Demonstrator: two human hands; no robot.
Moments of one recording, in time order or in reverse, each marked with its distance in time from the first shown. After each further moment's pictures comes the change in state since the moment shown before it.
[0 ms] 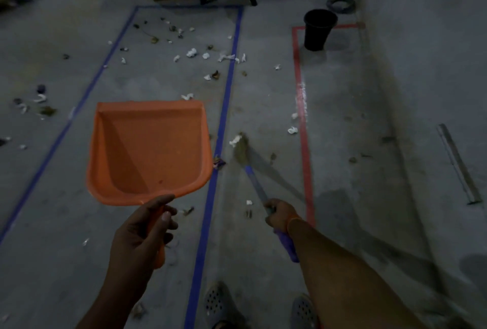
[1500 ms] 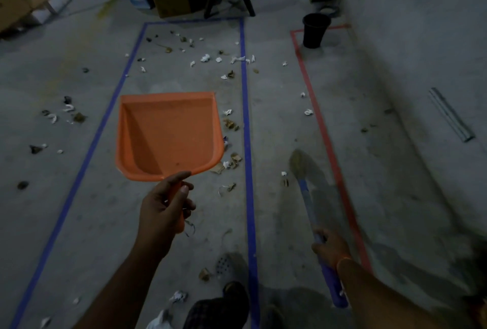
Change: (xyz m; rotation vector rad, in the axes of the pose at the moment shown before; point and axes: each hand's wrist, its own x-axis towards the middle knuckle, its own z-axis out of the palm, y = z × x) left_hand -0.072 -0.054 -0.321 -0.094 -0.152 0.065; right_hand -0.248 0.062 0.292 0.095 0.345 0.166
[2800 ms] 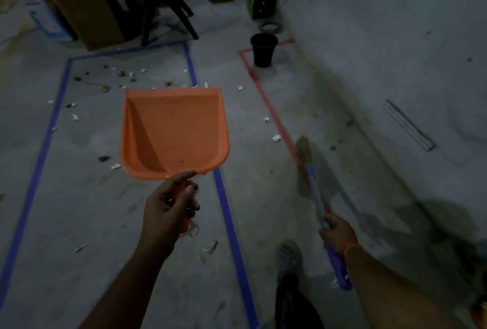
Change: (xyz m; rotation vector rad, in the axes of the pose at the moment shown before) left_hand 0.298 0.049 0.108 -0.006 -0.279 0.054; right_hand 0.176 -0.161 -0.092 0.304 0.277 0.118
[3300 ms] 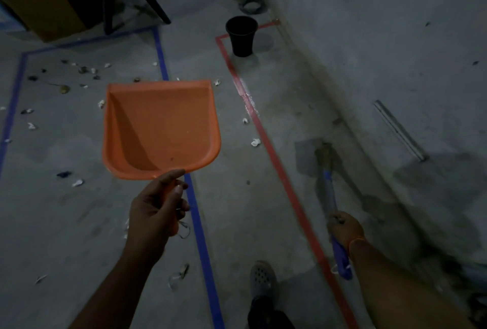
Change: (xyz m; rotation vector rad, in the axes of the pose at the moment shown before) left_hand 0.164 0.016 0.195 0.074 0.002 -0.069; right_hand 0.258 0.022 -0.128 -0.026 0.061 0.208
